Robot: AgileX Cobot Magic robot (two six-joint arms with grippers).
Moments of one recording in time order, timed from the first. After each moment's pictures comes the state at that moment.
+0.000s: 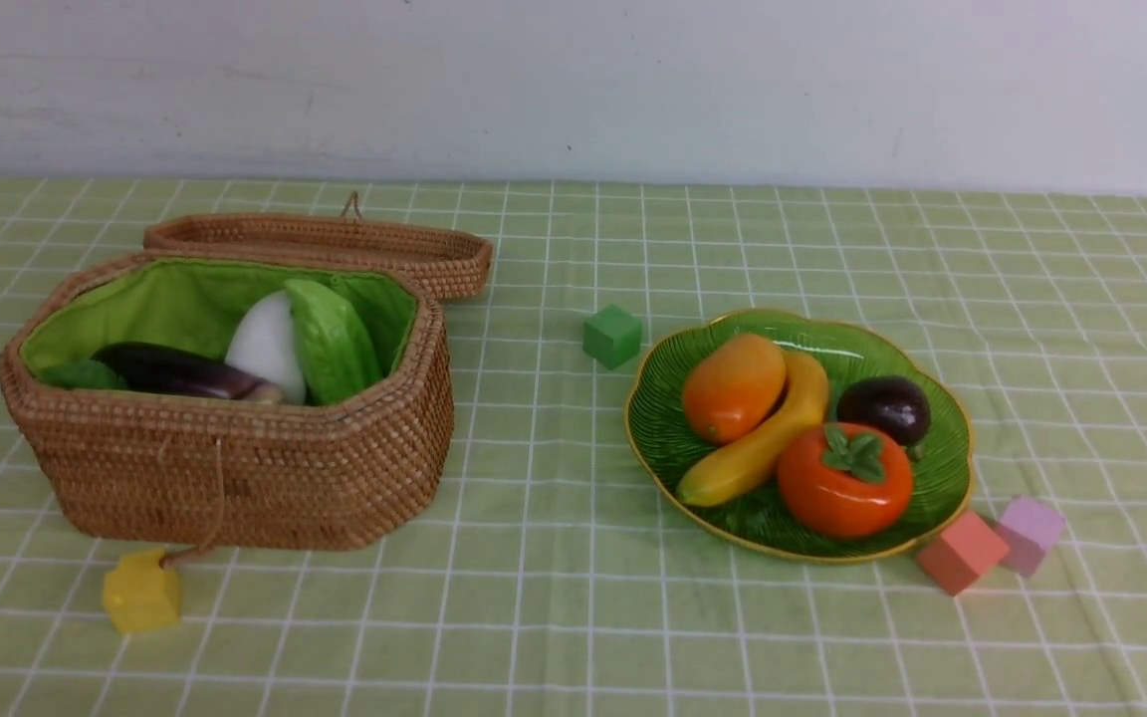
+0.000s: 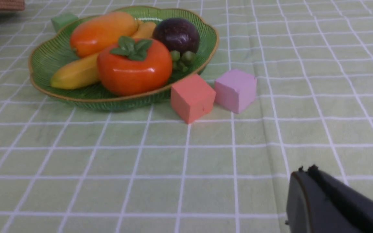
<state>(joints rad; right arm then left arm) 0.03 -0.01 0.01 0.09 0.41 0.05 -0.73 -0.01 -0.17 0.37 0.48 -0.52</state>
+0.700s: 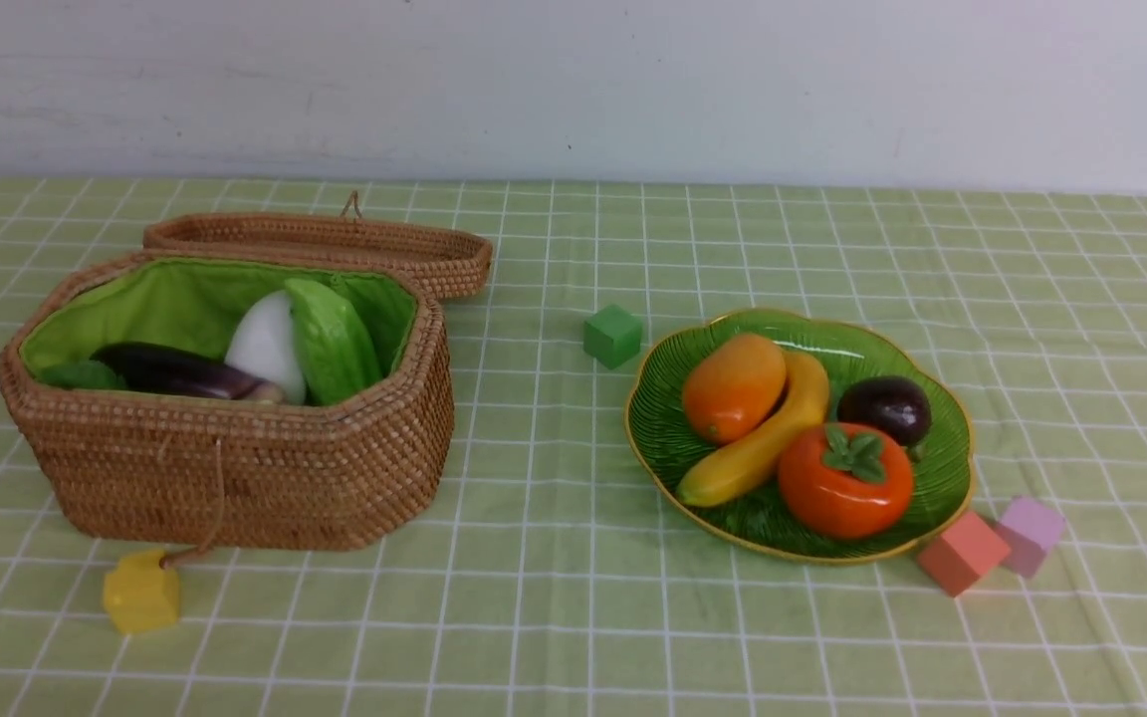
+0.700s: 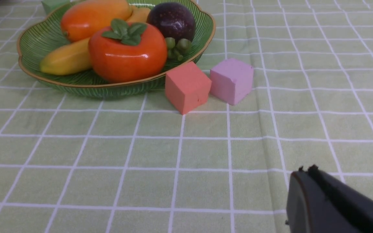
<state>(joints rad) 0.03 -0.01 0.01 0.06 0.40 0.04 -0.73 -0.01 -0.17 0.37 0.49 -0.52</state>
